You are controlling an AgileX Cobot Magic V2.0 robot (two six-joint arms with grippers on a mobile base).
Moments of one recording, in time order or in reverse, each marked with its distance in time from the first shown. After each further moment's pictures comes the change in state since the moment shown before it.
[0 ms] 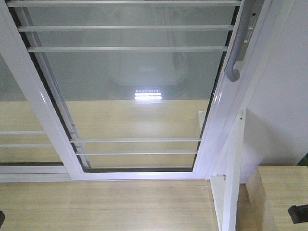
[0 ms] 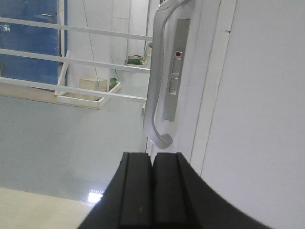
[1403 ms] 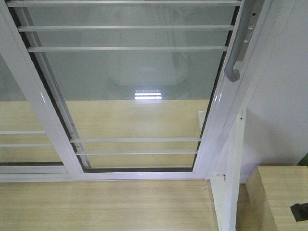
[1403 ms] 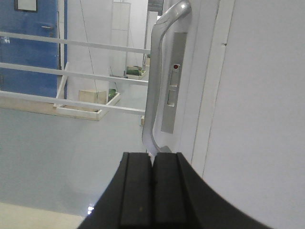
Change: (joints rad) left arm 0.000 0.000 0.000 0.000 -0.279 -0.058; right arm 0.000 0.000 0.000 0.018 -0.057 -0.005
